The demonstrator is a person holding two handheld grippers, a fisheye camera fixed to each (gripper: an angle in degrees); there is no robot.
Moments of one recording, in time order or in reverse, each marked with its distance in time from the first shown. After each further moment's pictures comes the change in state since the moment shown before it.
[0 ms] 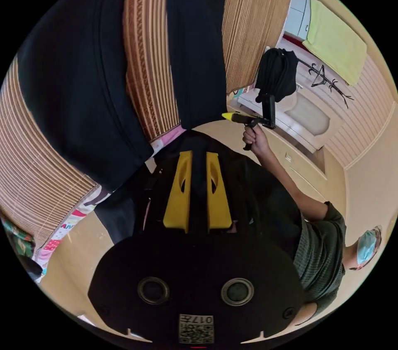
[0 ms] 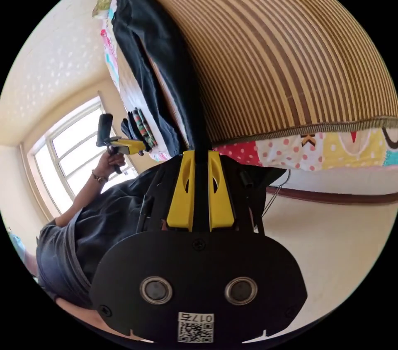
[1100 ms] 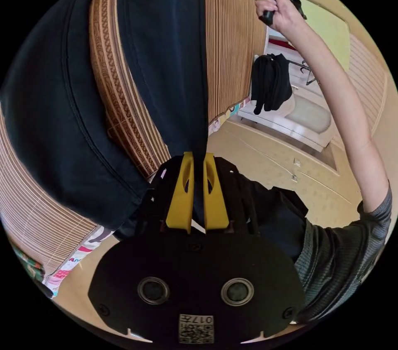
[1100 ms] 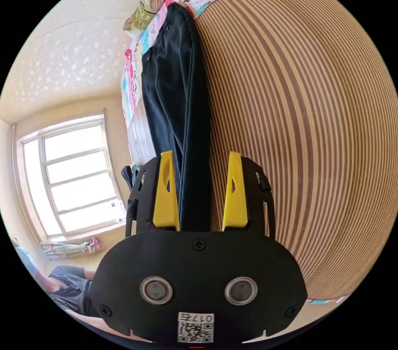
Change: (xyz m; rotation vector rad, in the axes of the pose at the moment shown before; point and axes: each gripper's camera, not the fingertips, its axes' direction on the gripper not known) left arm -0.066 0.075 0.043 0.138 0.021 0.090; right arm -0.160 -0.325 0.008 0.295 0.106 -0.065
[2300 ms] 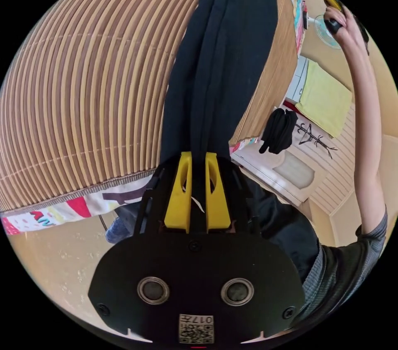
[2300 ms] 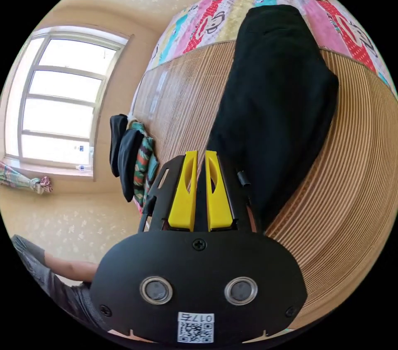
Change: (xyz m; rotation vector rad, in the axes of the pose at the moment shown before) left arm -0.099 0.153 -0.043 0.265 0.093 -0.330; right arm -0.235 0.028 0.227 -0.146 0.192 -0.471
